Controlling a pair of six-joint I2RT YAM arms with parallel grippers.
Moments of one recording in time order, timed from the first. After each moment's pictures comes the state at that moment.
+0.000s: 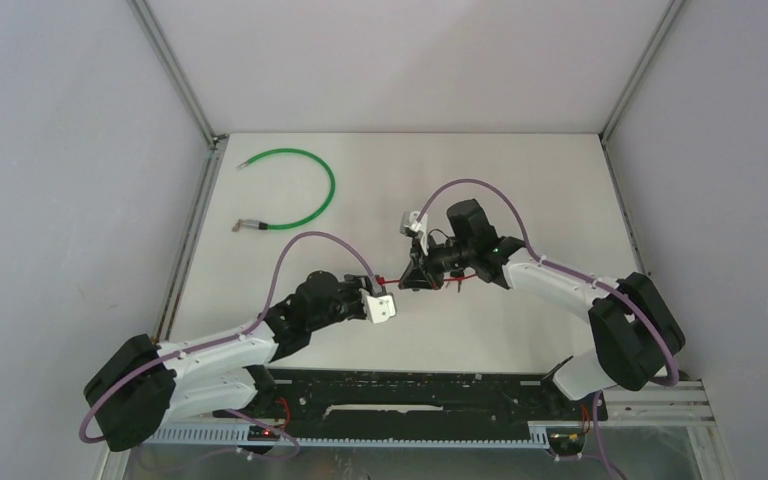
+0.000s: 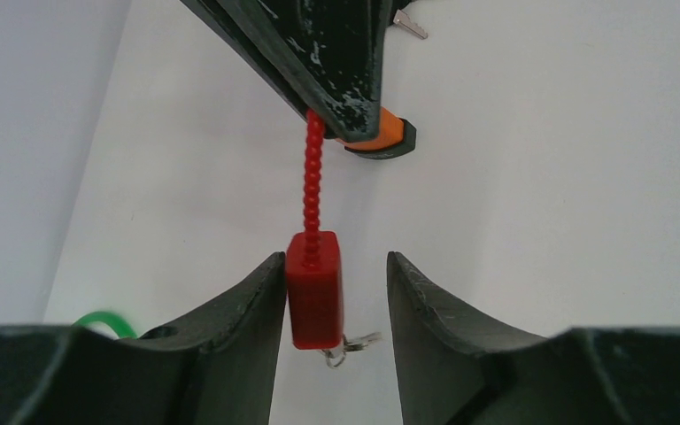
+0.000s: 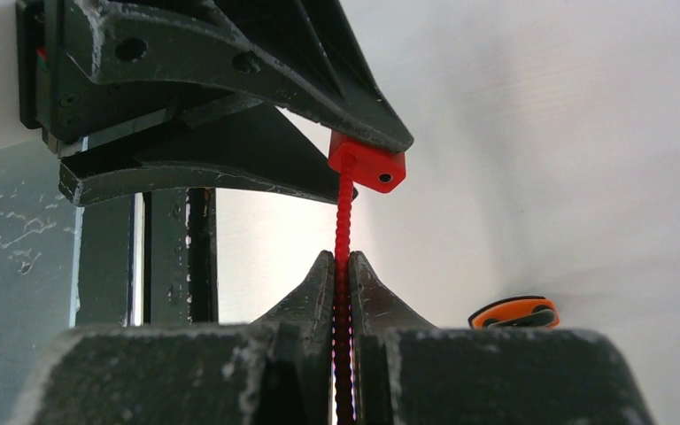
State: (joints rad) left arm -0.84 1.04 0.34 0.33 0.14 0.72; right arm 0.65 1.49 0.88 -0.05 -0.83 -0.19
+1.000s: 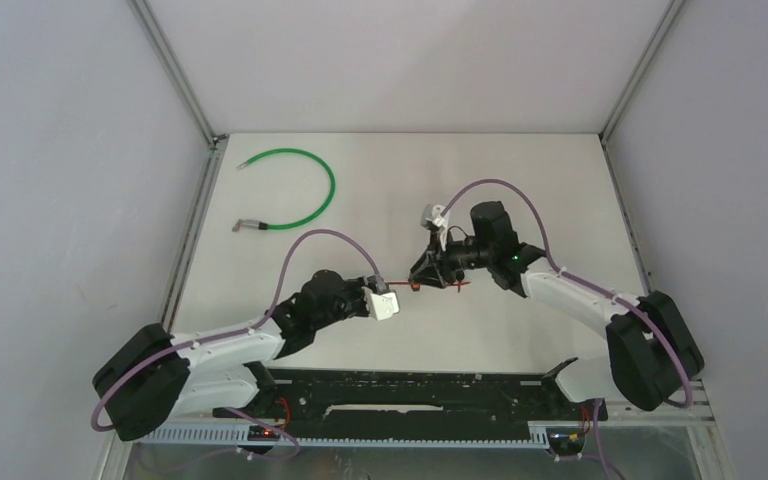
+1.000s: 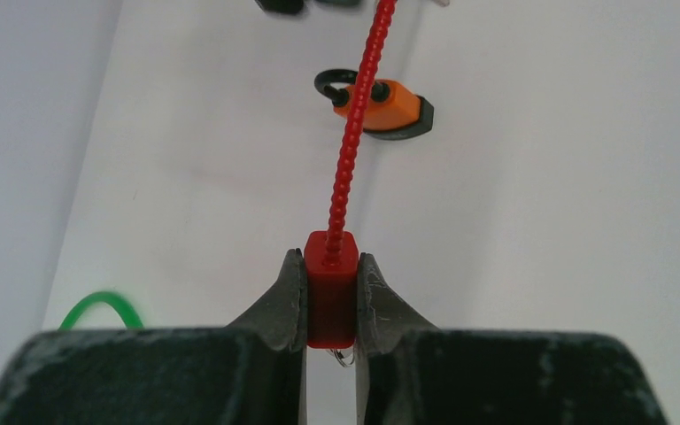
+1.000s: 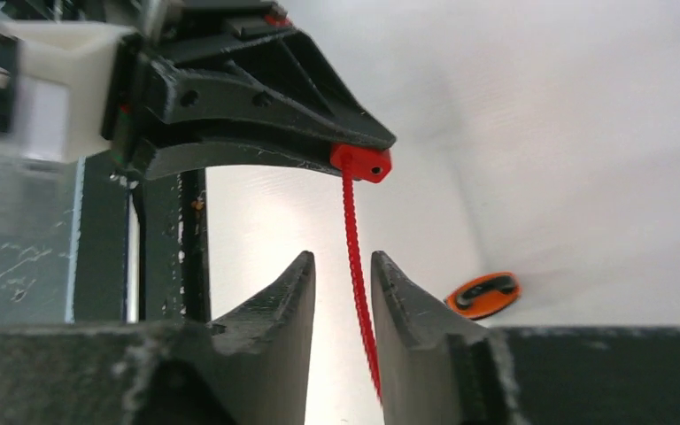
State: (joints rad) left arm -0.84 1.11 0.34 0.38 0.10 0.72; right arm 0.58 1.41 0.78 0.07 -0.85 -0.12
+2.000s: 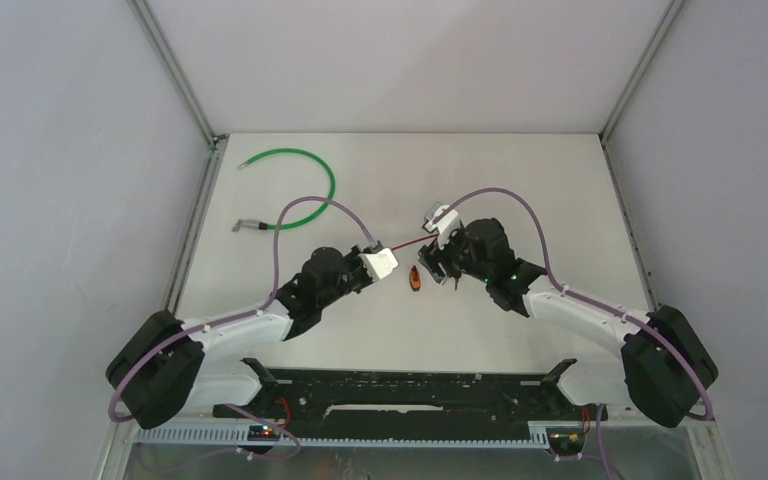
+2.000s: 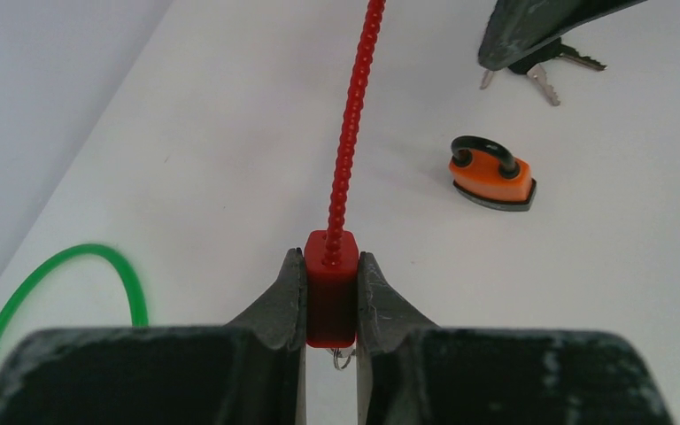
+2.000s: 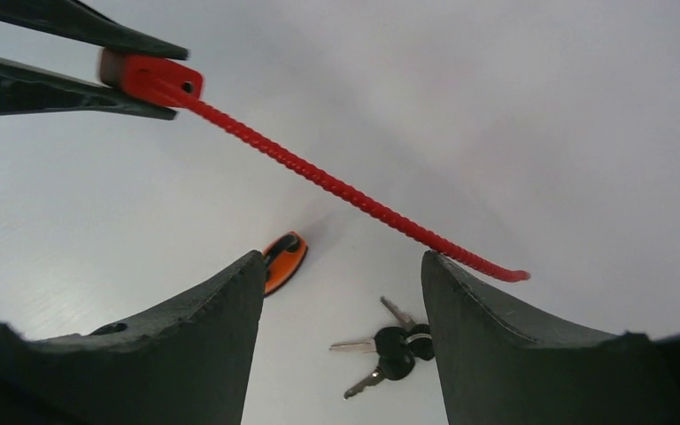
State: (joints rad) left arm -0.75 1.22 0.46 0.45 0.03 0.51; right arm 0.67 1.28 0.69 0.16 -0.17 -0.17
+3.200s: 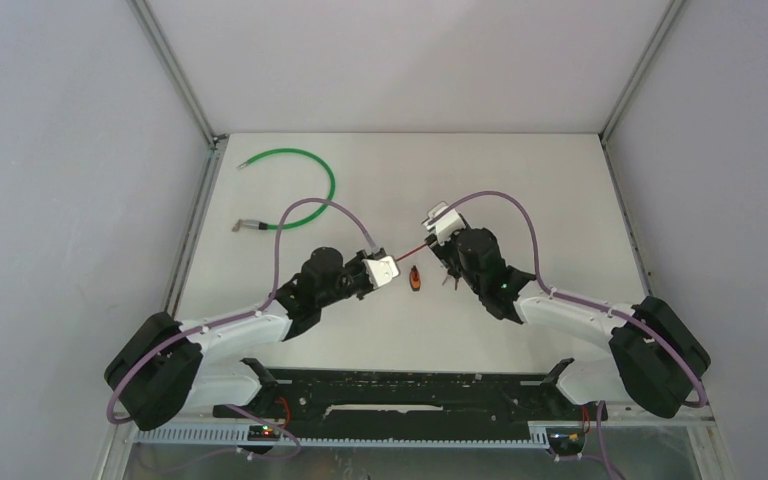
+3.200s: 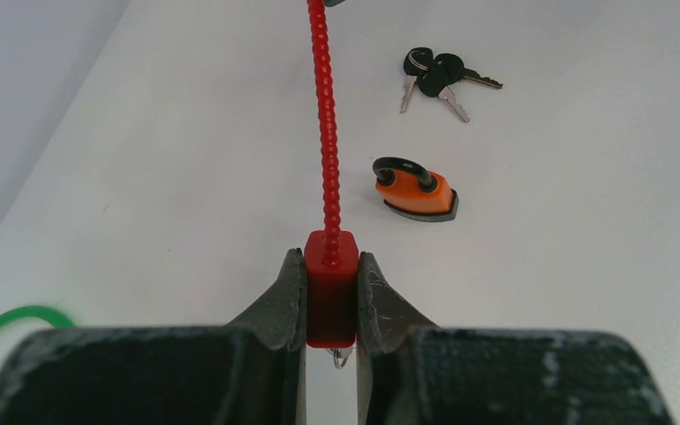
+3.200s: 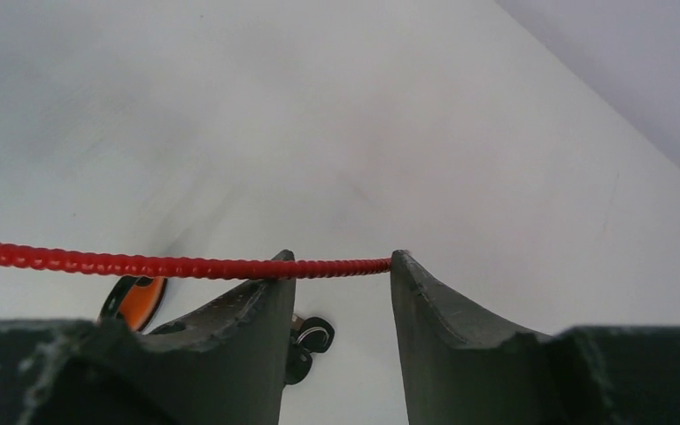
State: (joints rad) left arm -0.75 1.21 0.46 0.43 0.21 0.49; right arm 0.76 1.33 0.63 0.35 0.34 -0.25
